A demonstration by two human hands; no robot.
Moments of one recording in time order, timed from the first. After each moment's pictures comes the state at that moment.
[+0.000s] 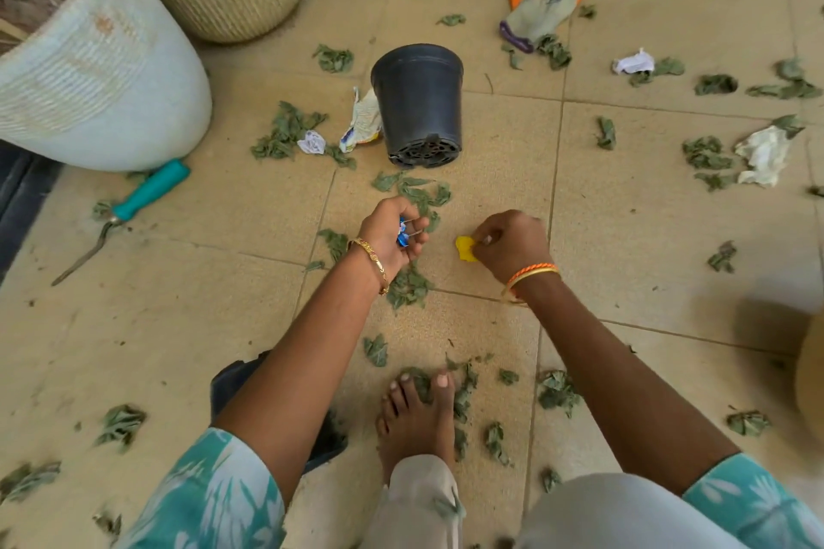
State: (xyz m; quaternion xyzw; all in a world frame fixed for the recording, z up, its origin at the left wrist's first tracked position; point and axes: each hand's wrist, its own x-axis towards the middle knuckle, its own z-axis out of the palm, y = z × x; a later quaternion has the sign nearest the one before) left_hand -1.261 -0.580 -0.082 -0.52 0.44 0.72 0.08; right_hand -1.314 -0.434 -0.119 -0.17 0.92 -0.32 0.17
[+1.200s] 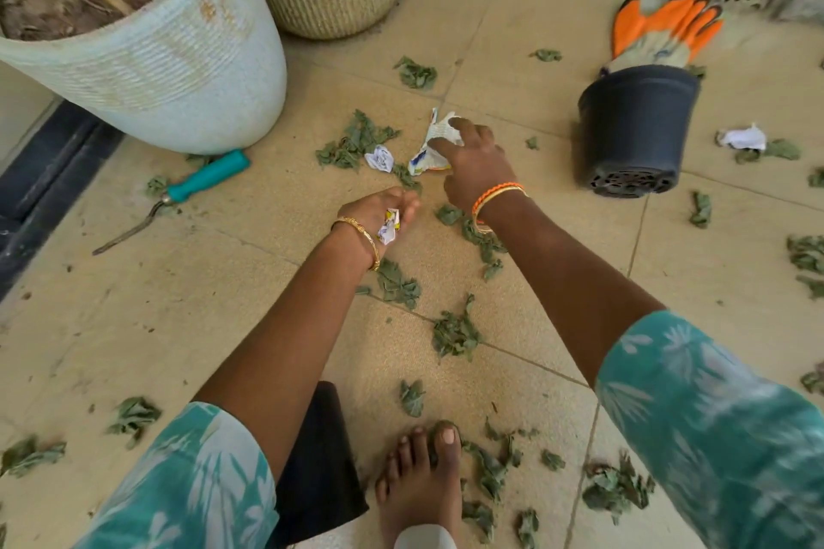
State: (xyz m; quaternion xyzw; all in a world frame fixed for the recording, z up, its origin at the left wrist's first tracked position) left_hand -1.265 -0.686 -0.092 -0.51 0.35 0.78 -0.07; right_hand -1.394 -0.605 -0.114 -0.44 0.89 -0.09 0.10
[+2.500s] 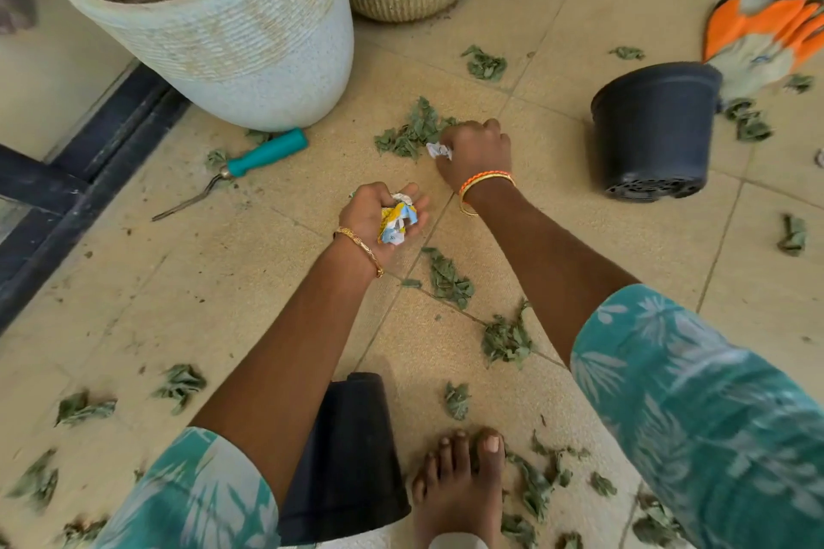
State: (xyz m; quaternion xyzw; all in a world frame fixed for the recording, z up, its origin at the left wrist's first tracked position) left_hand -1.216 -0.754 -0.150 -0.52 0.24 0.82 -0.11; right_hand -1.358 -0.684 -0.126 -0.40 0.90 -0.14 0.09
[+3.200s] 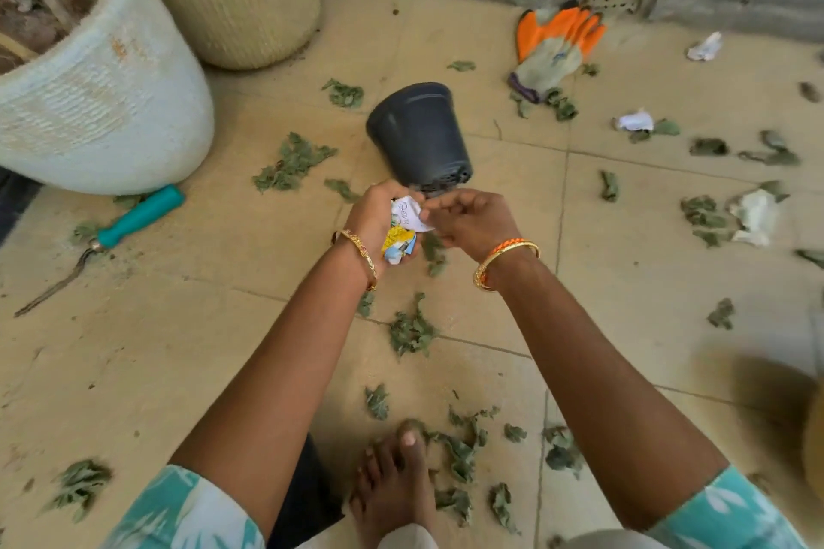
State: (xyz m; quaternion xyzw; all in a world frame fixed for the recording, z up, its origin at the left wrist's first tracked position) left_hand -1.291 -0.629 -0.066 -0.43 0.48 0.76 0.08; right_hand -1.335 -0.513 -0.056 -0.01 0.73 -0.61 0.31
